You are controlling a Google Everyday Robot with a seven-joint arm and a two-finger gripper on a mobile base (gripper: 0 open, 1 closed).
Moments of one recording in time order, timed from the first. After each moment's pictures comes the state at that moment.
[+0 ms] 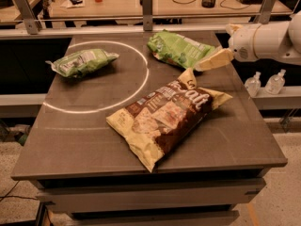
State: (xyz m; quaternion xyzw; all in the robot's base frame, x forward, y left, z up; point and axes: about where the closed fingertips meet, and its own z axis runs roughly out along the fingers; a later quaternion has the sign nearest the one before) arm 0.694 -0.198 0.902 -0.42 0.74 0.11 0.52
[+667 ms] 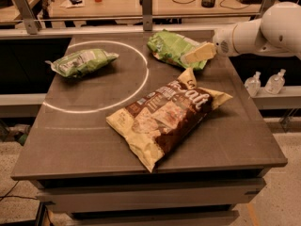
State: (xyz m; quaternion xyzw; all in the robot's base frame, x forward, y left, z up) arm 0.737 -0.177 0.878 -0.35 0.79 0.14 0.48
